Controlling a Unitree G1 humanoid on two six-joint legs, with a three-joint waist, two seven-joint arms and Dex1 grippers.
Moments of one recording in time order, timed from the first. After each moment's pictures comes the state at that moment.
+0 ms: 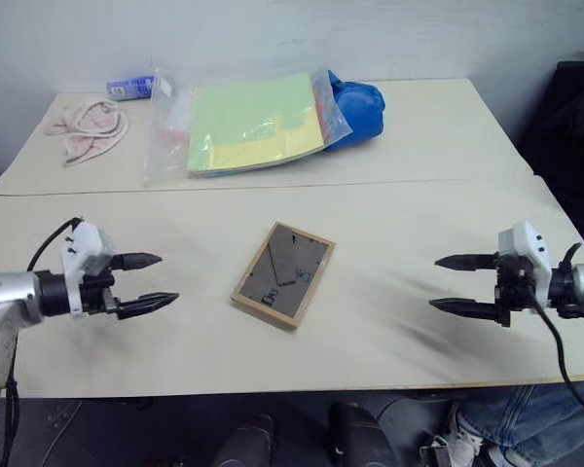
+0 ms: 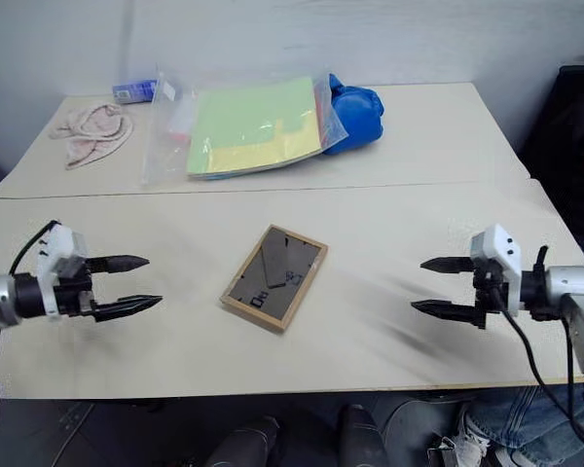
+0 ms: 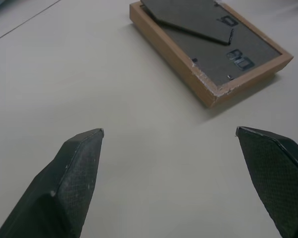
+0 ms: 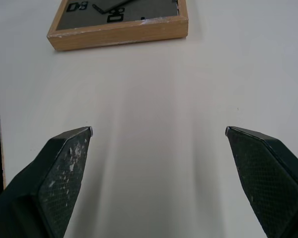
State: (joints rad) left arm -0.22 1.00 0.29 0.03 -0.51 0.46 -1.20; right arm -0.30 -0.99 -0.16 0.11 0.51 0.38 1.41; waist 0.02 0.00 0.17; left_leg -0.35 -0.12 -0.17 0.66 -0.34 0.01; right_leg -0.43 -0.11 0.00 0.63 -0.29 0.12
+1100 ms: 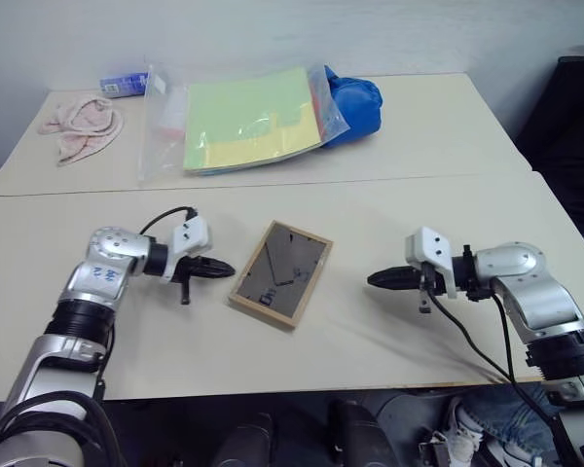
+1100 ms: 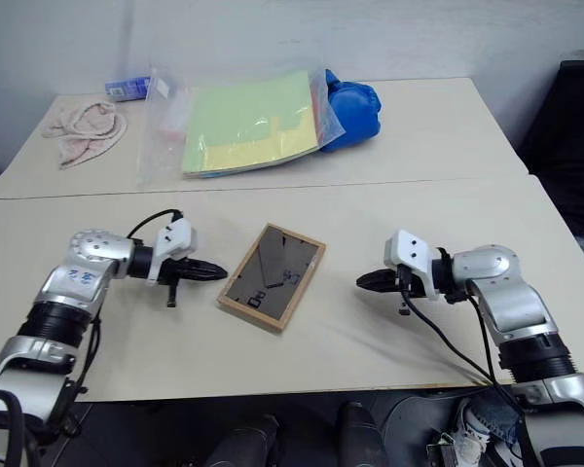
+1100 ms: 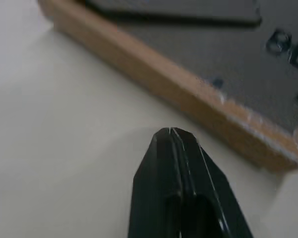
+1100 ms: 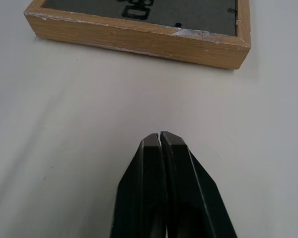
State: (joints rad) left arm -0.70 0.66 -0.18 0.49 -0.13 0.16 -1.27; right arm -0.53 -0.73 0.17 0.16 0.21 0.19 1.26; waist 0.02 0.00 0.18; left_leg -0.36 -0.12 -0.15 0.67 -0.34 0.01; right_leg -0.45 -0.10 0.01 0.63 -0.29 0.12
